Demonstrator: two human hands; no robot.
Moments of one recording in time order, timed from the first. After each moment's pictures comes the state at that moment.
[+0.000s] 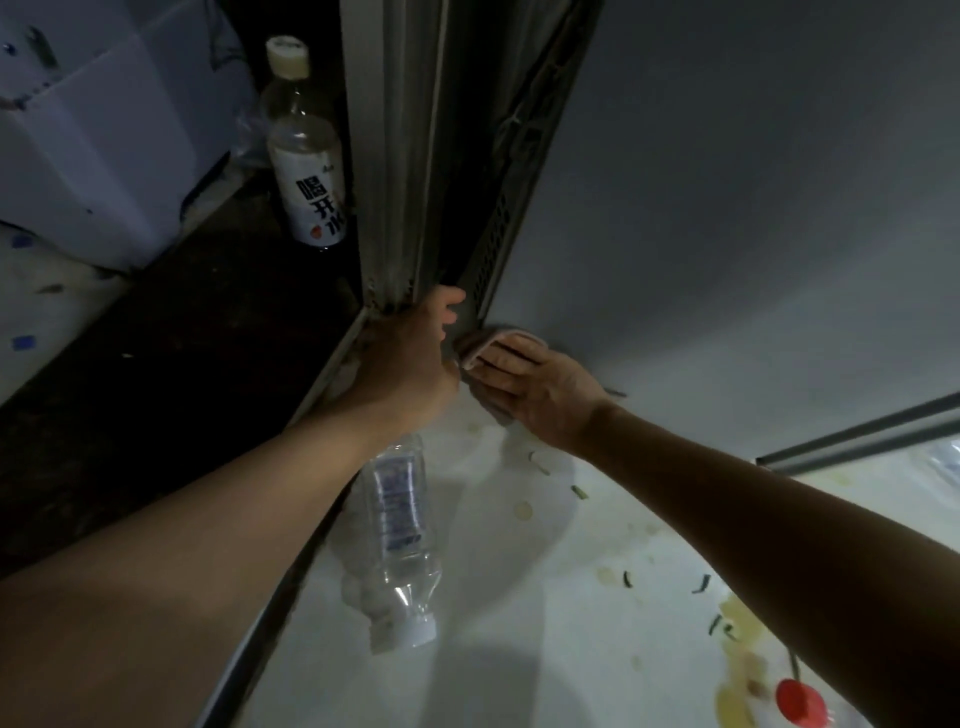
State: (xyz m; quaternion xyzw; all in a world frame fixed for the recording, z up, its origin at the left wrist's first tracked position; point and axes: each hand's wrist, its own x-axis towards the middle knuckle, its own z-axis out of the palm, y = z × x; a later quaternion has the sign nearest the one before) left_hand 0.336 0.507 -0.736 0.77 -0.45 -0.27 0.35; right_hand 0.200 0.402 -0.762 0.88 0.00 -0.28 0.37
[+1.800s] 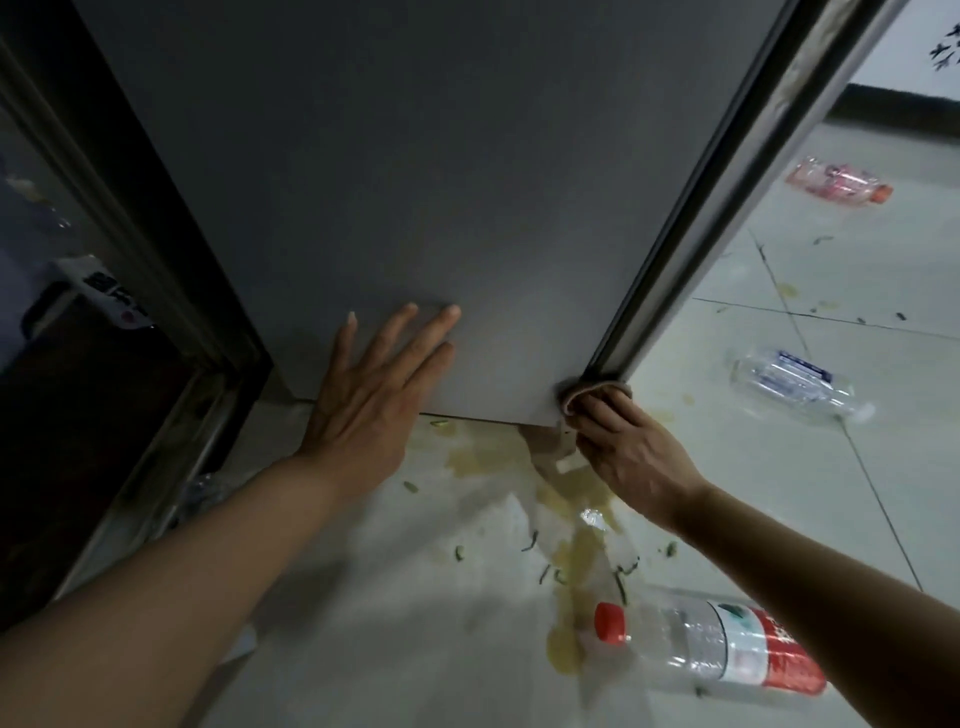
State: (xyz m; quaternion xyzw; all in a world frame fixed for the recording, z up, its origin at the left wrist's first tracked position) left_hand 0.182 0.472 -0.696 0.67 -0.72 0.14 0.06; right_hand -0.098 0.384 -0.736 0.92 -0.23 -0.15 0.29
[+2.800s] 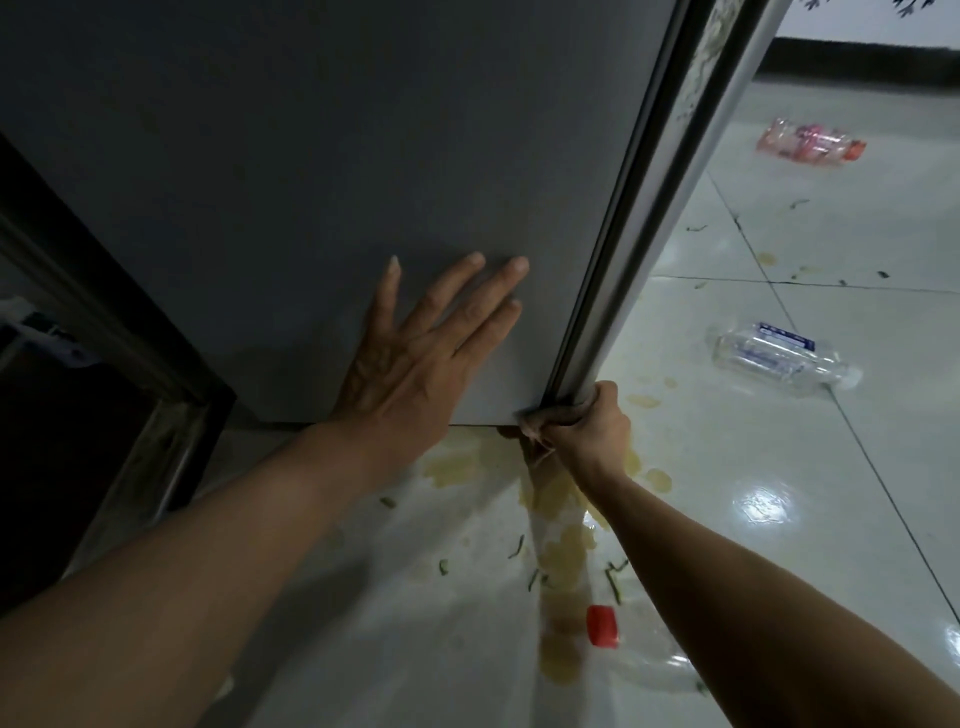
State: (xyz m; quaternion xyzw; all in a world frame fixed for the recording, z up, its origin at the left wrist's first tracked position) left_hand 0.136 0.424 -0.667 0.58 -0.76 0.28 0.11; right_hand -0.055 0.355 -0.801 0.56 -0.66 0.35 -0.36
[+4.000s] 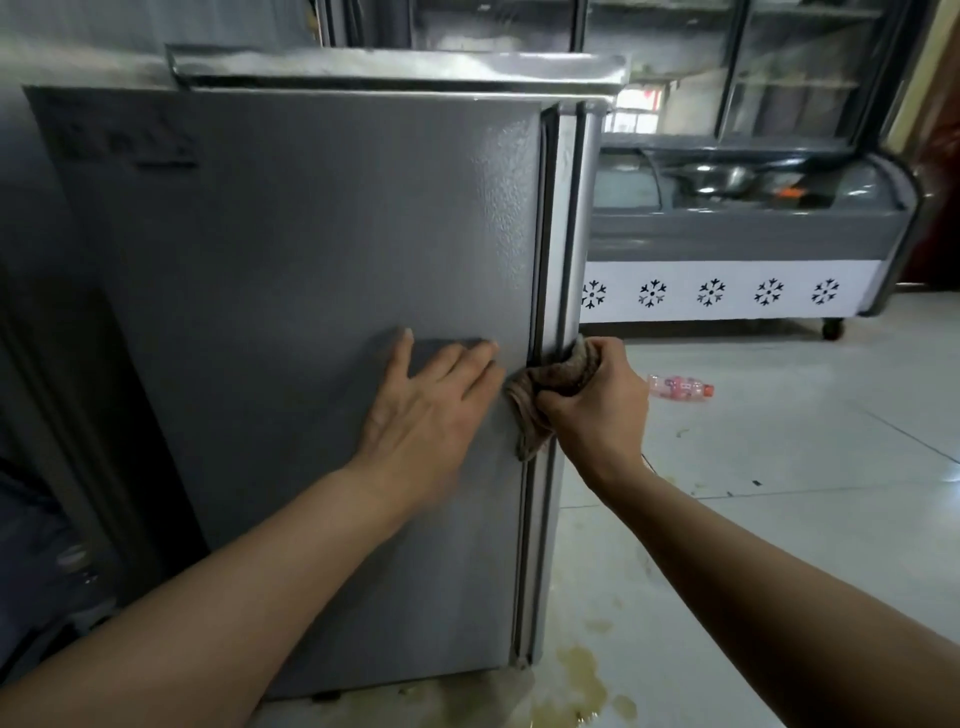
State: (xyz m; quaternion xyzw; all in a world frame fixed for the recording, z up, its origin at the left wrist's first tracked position) left_hand 0.112 0.426 -0.410 0.56 -0.76 0.33 0.10; right_hand -0.047 0.364 -0.431 0.61 -0.53 0.58 -0.13
